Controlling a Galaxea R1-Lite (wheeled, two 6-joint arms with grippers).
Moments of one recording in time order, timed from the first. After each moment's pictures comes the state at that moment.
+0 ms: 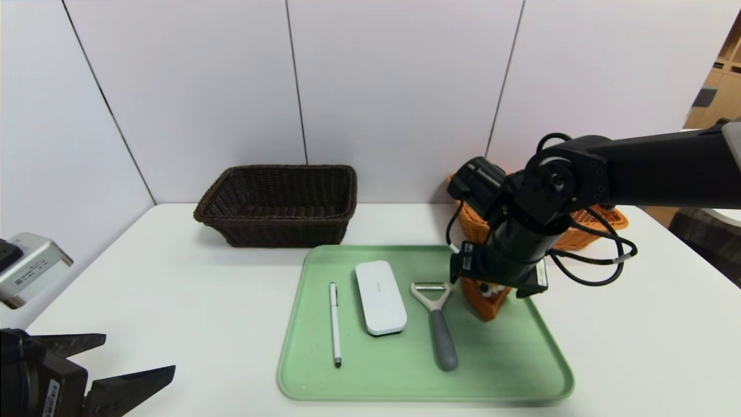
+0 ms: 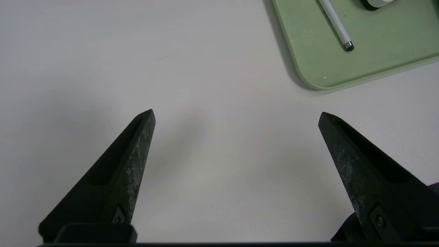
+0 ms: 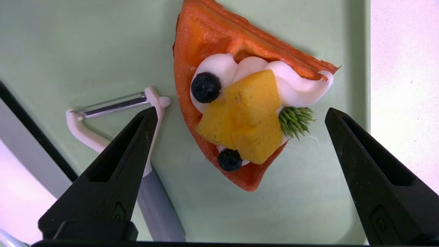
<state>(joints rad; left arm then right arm) -0.47 0.97 -0.74 0.43 0.09 -0.16 0.53 2.05 -1.62 0.82 -0.22 0.73</state>
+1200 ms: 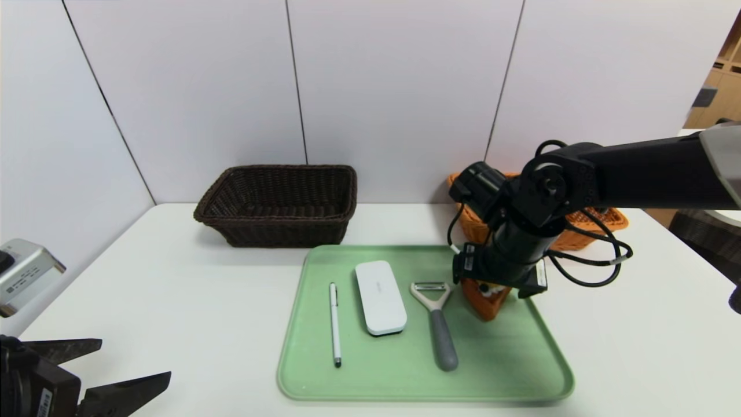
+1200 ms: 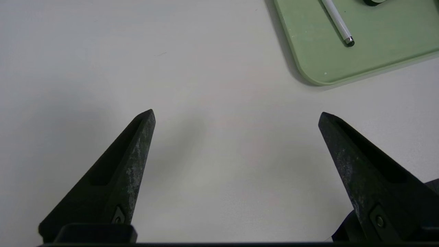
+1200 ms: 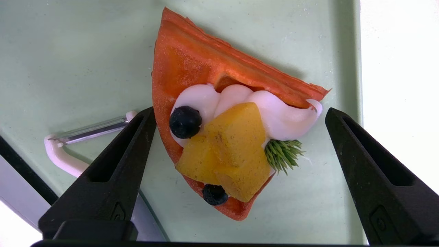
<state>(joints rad) -0.47 0.95 -0.73 0.43 0.09 -0.16 0.50 2.07 -1.61 0.79 -0.22 0.72</state>
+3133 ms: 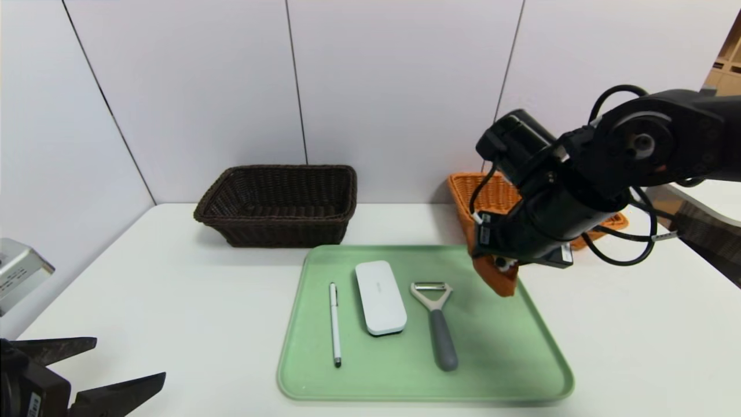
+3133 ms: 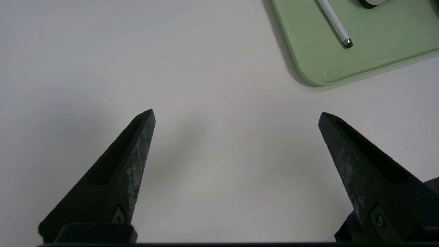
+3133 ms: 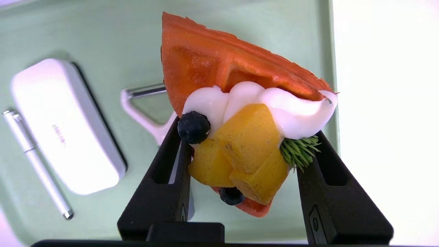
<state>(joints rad) -0.47 0.93 -0.73 0.43 0.09 -0.15 0.54 1.89 -1.62 0.80 -0.23 0.67</state>
